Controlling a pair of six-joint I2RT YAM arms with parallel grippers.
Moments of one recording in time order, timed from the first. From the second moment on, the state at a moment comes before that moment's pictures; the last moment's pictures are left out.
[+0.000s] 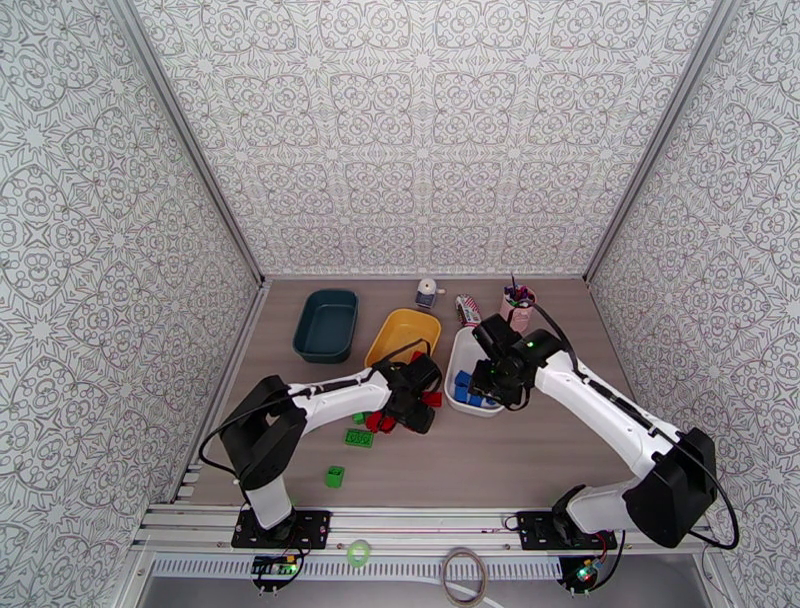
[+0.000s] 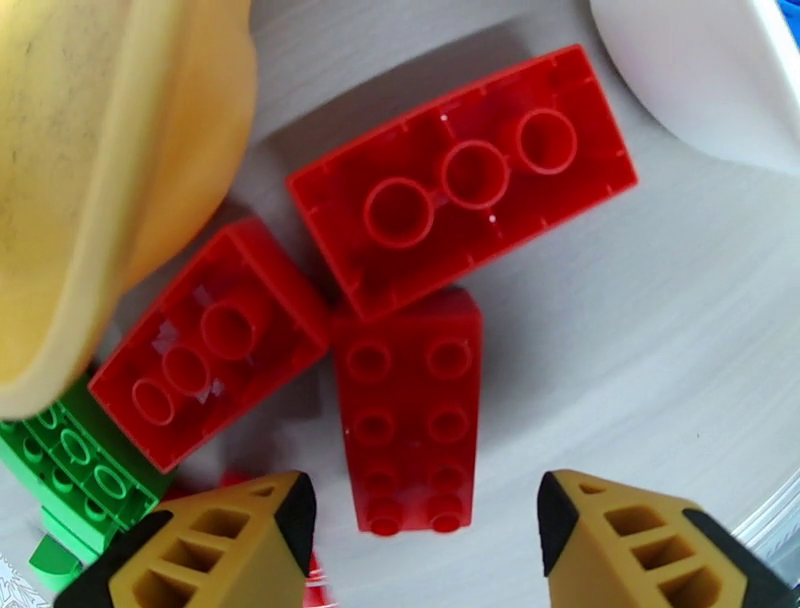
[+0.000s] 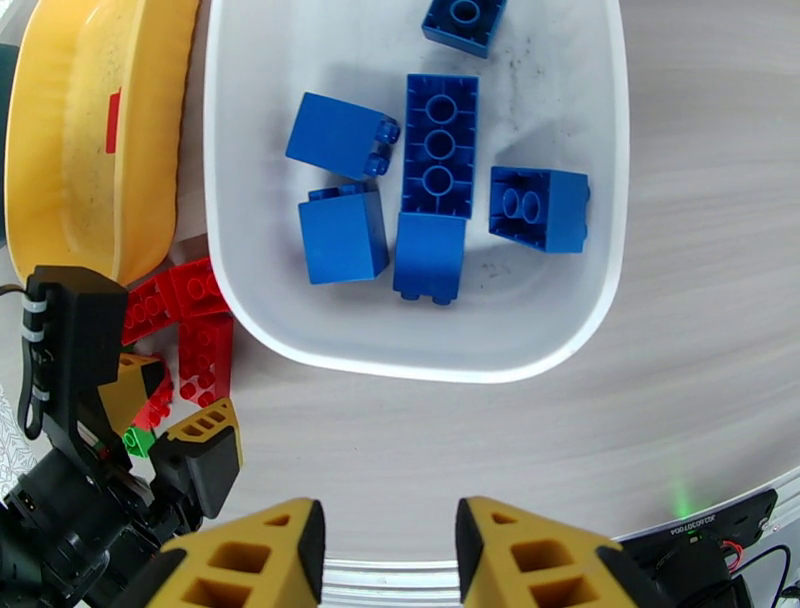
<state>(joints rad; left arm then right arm) -0.88 1.81 1.17 -0.71 0.00 -0.39 0.58 1.41 1.25 -1.13 -0.03 0.88</state>
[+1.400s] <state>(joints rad) -0.64 1.65 1.48 -0.95 0.03 -0.50 0.58 1.47 1.31 -1.07 -0.09 0.80</state>
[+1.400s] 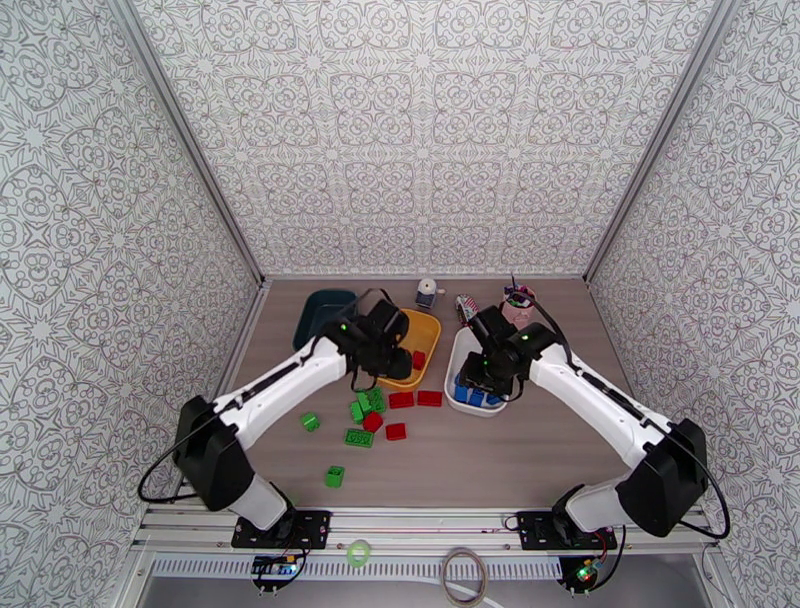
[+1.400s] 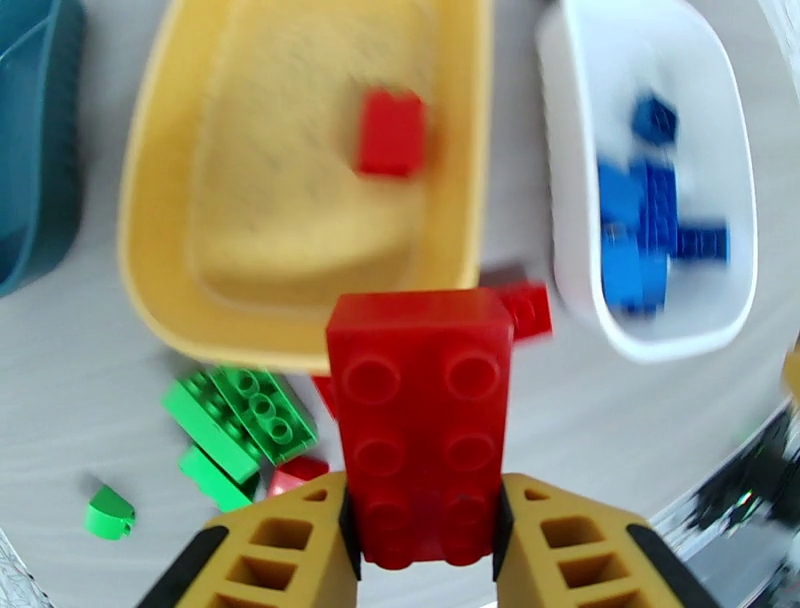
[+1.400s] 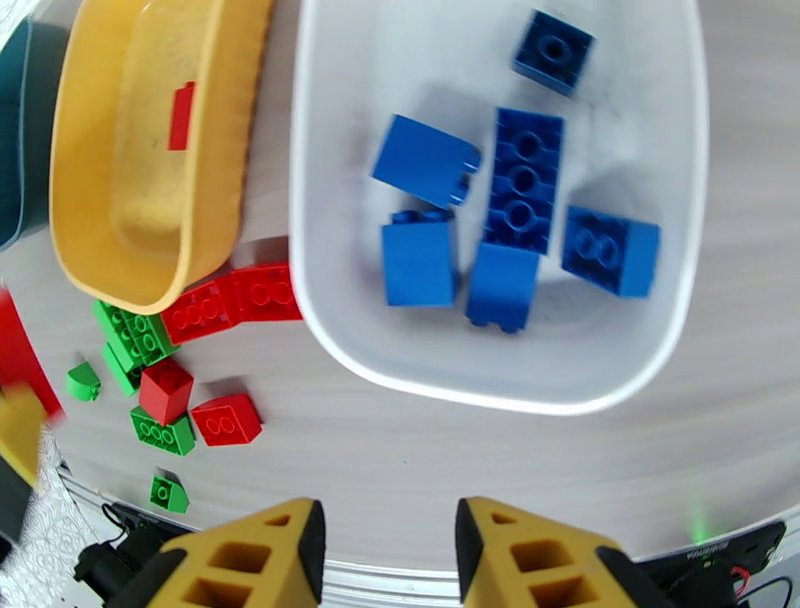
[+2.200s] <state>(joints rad) -0.57 1.94 1.80 -1.12 0.03 -0.52 0.58 1.53 1.36 -1.07 -0.13 0.66</state>
